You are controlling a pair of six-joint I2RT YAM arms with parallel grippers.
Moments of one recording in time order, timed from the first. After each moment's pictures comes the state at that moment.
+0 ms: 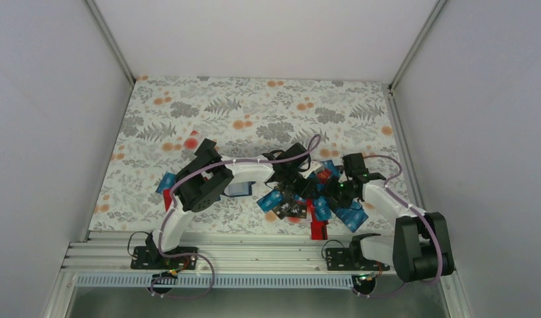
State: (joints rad) left arm -0.98 2.19 1.46 -0.21 0.57 -0.35; right arm 0.16 1.21 0.52 -0.57 -0.35 0.73
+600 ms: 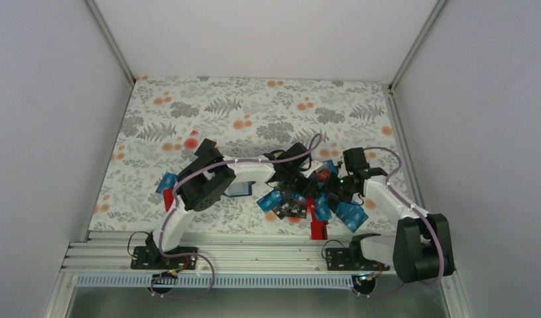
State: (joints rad) left arm -0.98 2.21 1.47 -0.17 0.60 -0.36; right arm 0.16 1.21 0.59 -0.64 -0.34 0.60
